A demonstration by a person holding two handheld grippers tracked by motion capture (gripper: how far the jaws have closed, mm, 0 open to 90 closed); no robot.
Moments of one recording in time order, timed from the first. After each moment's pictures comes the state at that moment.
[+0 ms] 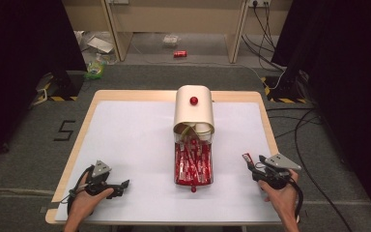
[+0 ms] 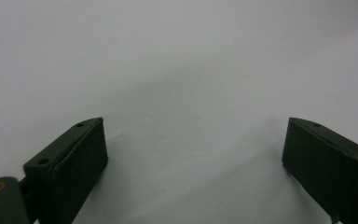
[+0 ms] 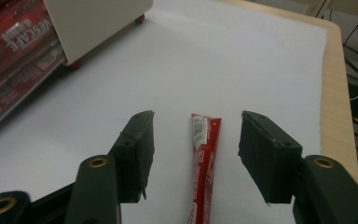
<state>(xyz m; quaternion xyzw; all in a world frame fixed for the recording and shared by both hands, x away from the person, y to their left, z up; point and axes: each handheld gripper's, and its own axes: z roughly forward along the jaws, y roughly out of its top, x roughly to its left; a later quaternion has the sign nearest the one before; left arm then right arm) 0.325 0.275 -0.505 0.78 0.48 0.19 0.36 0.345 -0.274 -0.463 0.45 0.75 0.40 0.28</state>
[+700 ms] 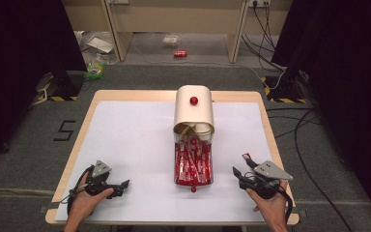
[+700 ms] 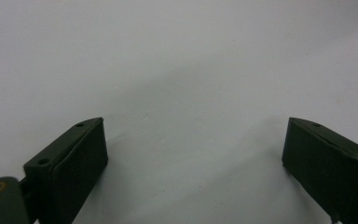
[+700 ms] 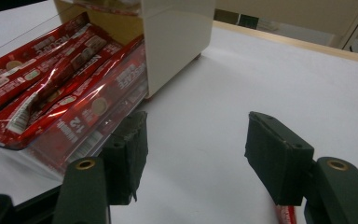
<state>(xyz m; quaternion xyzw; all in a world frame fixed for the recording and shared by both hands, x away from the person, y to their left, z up) 0.325 0.275 -0.505 0.78 0.47 0.19 0.36 0.315 -0.232 -0.452 0.40 0.75 0.45 0.27</state>
